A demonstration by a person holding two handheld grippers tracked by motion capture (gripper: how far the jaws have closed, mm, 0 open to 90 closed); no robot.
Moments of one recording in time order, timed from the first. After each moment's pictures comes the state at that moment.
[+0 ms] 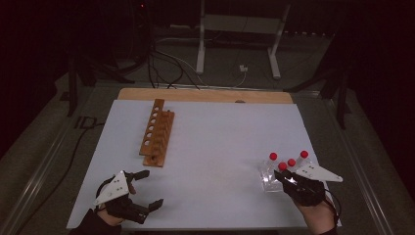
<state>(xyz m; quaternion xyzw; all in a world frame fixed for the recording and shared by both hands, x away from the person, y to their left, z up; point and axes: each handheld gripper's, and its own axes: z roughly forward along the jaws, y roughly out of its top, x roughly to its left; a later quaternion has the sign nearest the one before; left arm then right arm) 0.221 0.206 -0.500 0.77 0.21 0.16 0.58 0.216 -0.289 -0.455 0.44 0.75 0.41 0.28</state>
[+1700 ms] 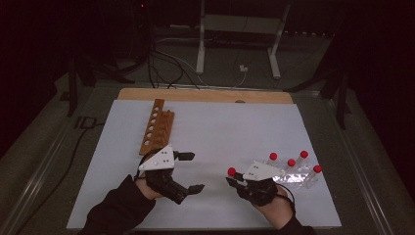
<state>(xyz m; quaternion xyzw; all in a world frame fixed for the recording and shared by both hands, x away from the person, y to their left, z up) 0.260 0.105 -0.428 0.81 0.11 0.08 0.57 0.228 -0.181 -0.454 0.29 0.83 0.43 0.21</state>
